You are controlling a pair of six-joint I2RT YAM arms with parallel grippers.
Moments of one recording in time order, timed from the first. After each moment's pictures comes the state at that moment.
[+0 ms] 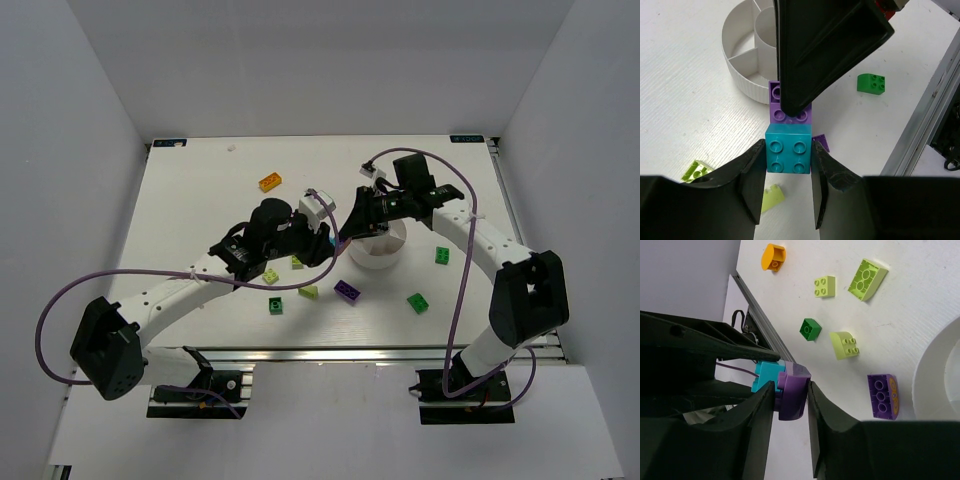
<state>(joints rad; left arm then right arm) -0.75 1.30 0.95 -0.08 0.27 -0.06 0.44 1.59 1.26 -0.47 -0.88 0.41</state>
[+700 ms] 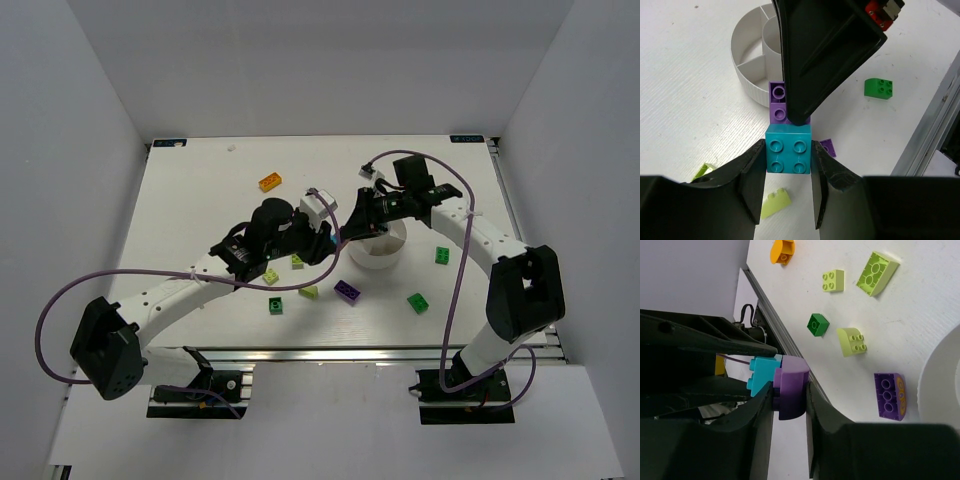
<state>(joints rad) -0.76 1.30 0.96 -0.07 0.22 -0.03 0.42 1.63 1.26 -0.47 -0.94 0.41</state>
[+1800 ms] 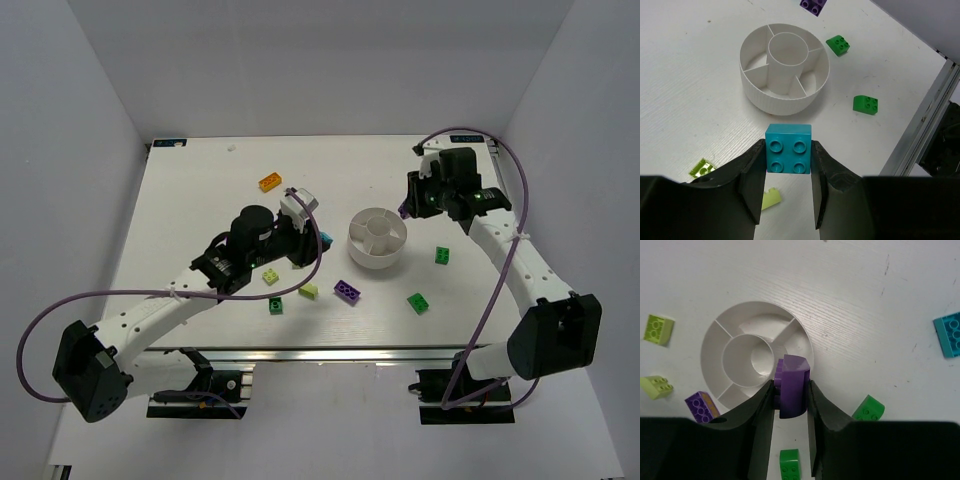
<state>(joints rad) -0.74 1.15 0.88 -0.02 0.21 -0.13 0.27 1.38 1.24 -0.56 -0.19 -0.04</state>
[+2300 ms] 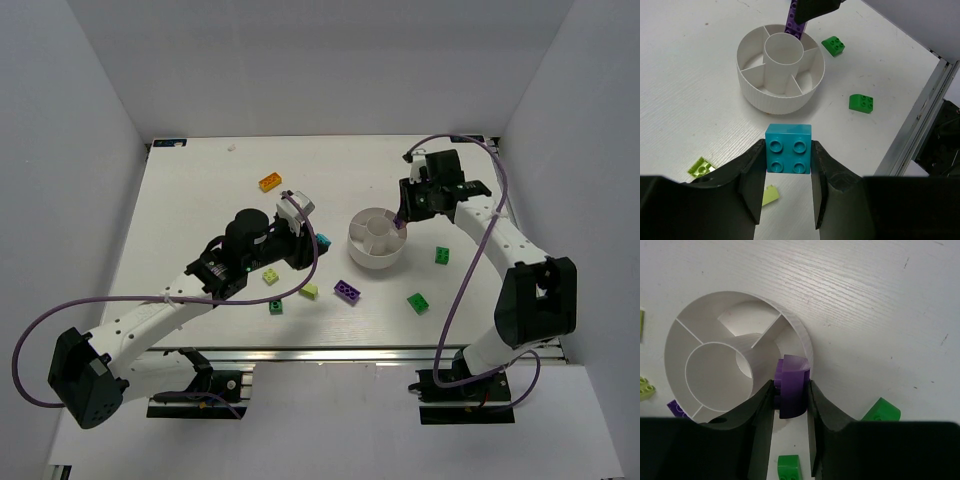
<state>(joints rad) -0.74 1.11 0.84 -0.02 0.22 -0.13 0.26 1.55 1.25 -0.56 -0.19 -0.03</state>
